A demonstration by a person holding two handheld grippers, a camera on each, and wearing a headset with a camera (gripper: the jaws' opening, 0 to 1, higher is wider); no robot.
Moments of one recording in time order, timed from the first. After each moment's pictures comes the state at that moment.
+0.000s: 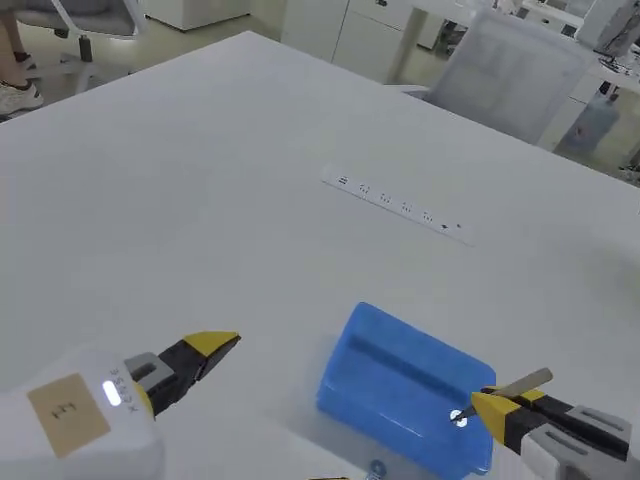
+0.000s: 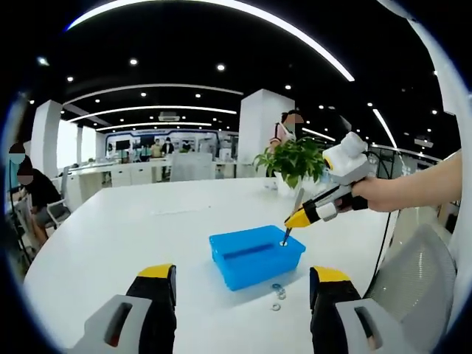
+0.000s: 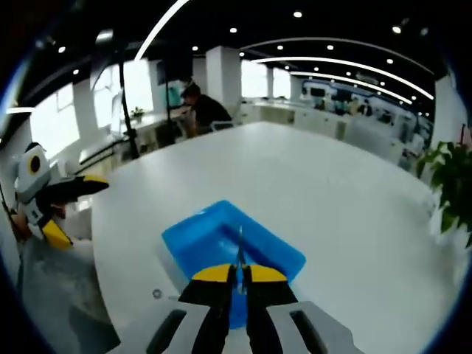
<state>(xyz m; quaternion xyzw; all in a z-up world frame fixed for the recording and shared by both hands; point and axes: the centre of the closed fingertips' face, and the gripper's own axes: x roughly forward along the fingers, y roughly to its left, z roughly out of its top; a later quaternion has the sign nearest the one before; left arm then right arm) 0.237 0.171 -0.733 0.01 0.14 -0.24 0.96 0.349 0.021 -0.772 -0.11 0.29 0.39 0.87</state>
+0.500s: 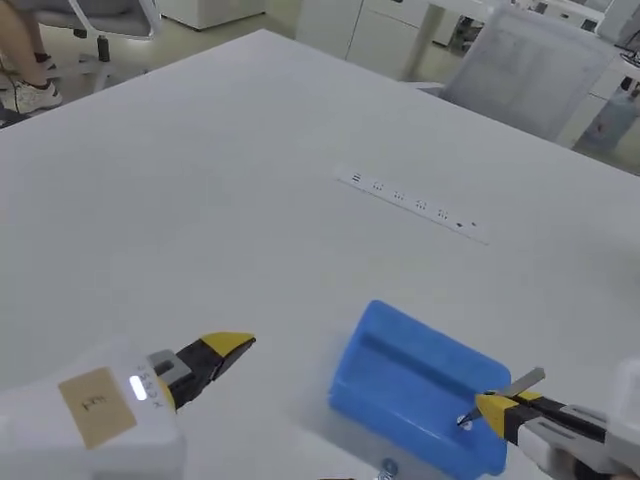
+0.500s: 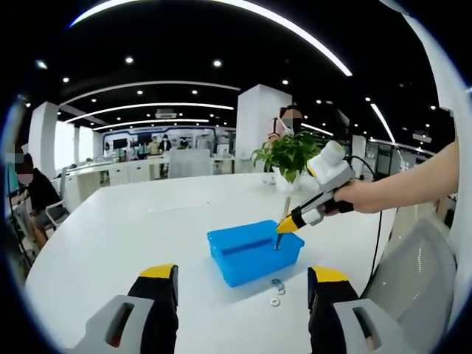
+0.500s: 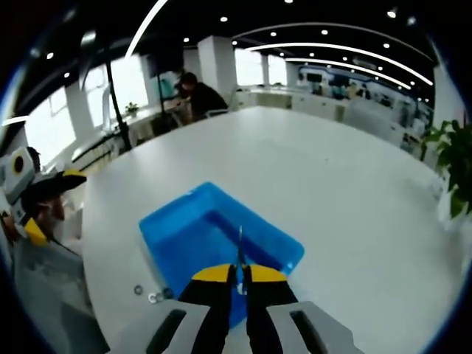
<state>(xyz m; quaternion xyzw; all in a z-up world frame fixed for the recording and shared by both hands) 0.236 0.168 -0.738 0.02 0.15 -0.25 0.96 0.363 0.023 -0.806 -0.11 0.33 0.39 0.85</state>
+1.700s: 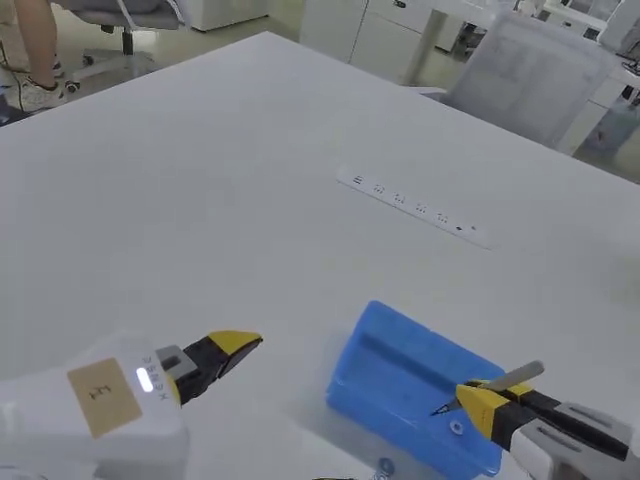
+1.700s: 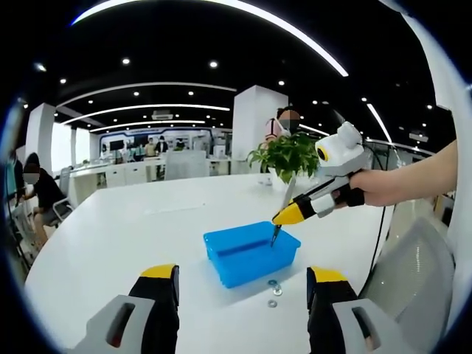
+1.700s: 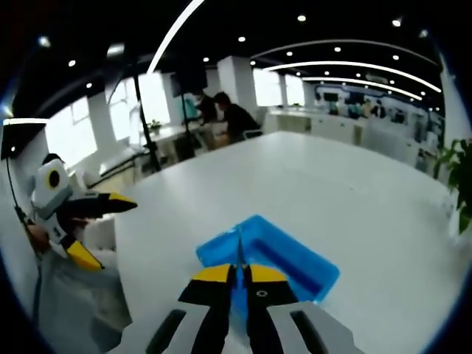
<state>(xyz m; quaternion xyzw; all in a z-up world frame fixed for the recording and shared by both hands) 0.233 0.161 -0.730 0.02 0.14 -0.26 0.95 0.313 0.061 -0.748 -0.07 0.27 0.45 0.85</state>
